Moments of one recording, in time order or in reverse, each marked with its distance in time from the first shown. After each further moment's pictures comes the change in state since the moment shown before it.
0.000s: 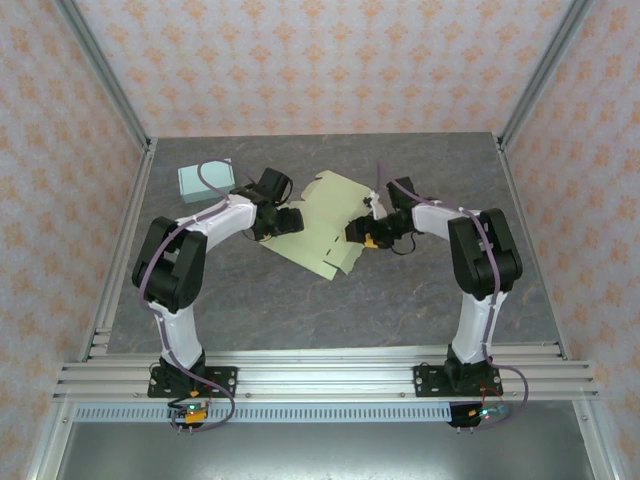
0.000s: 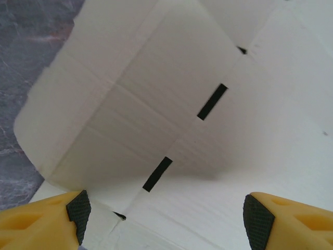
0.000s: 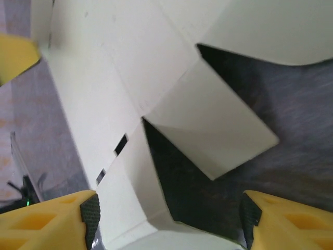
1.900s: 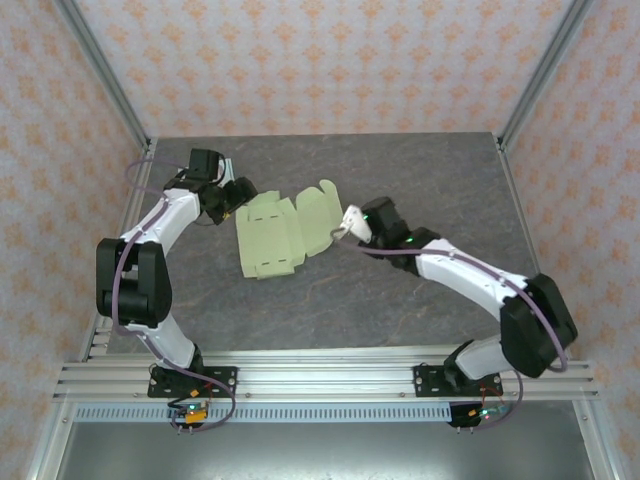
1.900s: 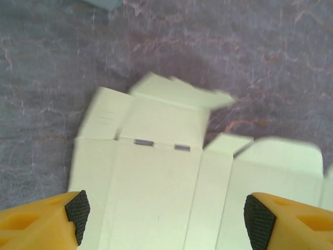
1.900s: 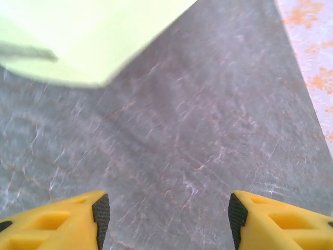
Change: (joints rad) left arm 0.330 -0.200 -0.064 0.032 0.208 -0.076; right arm 0.323 -0.553 -0.220 0.052 1.046 -0.785
